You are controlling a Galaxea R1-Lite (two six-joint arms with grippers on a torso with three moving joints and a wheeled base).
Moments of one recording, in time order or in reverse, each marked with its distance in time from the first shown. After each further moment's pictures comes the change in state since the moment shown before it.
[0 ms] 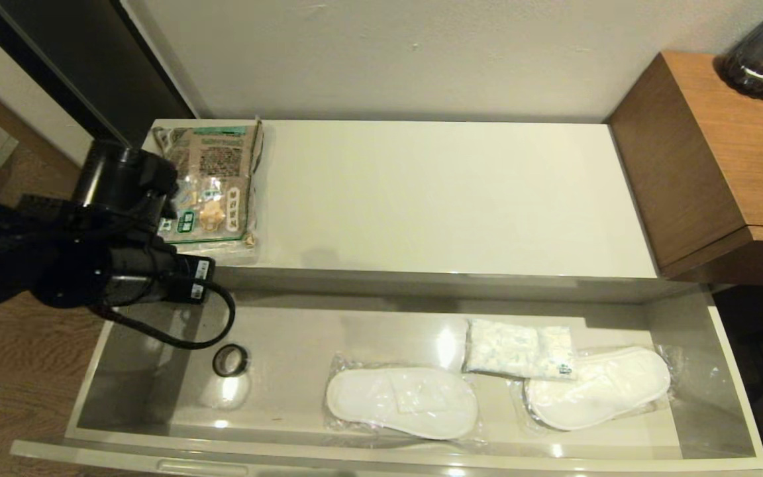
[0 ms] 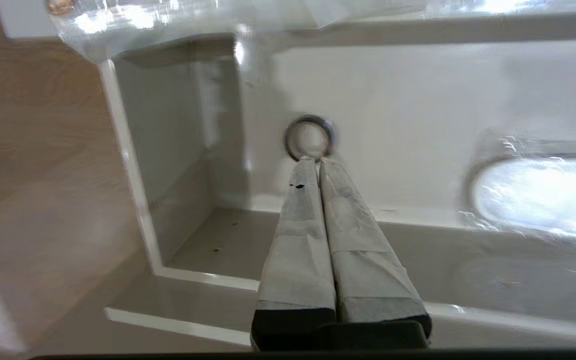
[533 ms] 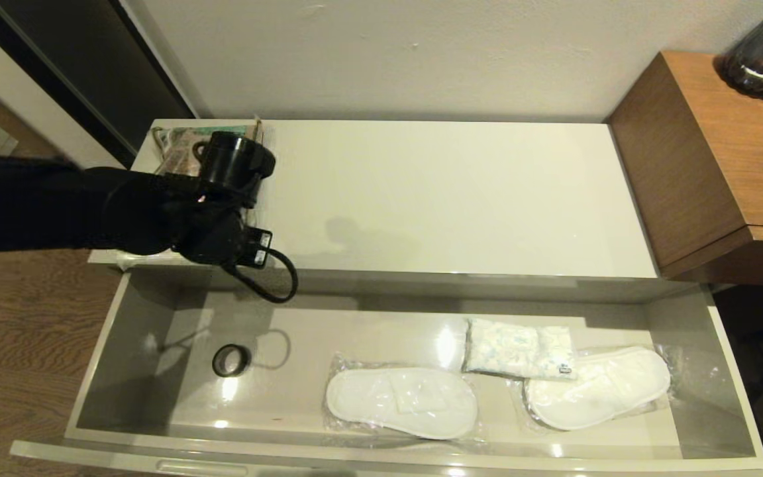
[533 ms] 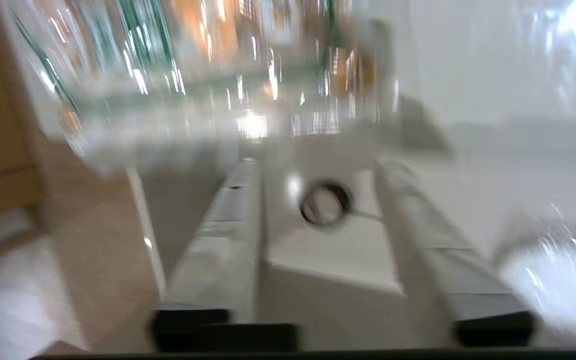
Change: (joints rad) left arm -0.090 0.281 -0.320 0.007 0.228 0.043; right arm 0.000 0.000 0.000 0.000 0.000 0.000
